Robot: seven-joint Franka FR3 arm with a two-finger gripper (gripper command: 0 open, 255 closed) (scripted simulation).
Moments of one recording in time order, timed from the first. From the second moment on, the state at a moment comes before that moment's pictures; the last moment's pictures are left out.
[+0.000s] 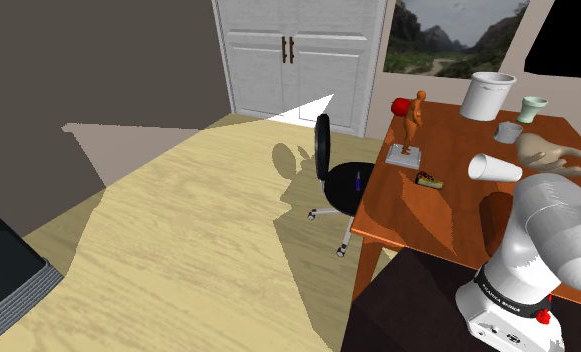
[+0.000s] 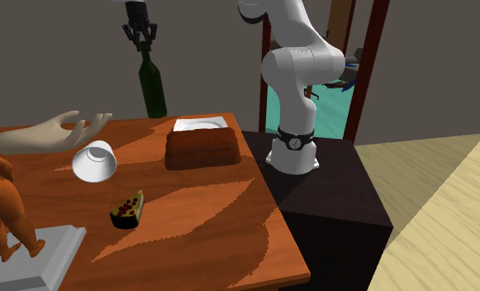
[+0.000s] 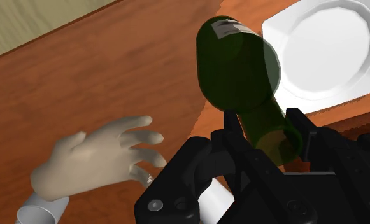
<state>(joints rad) 0.51 -0.76 -1.90 -1.19 -0.66 1.47 -1.63</state>
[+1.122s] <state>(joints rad) 0.46 -0.78 -1.90 -1.32 -0.67 1.58 -1.60</state>
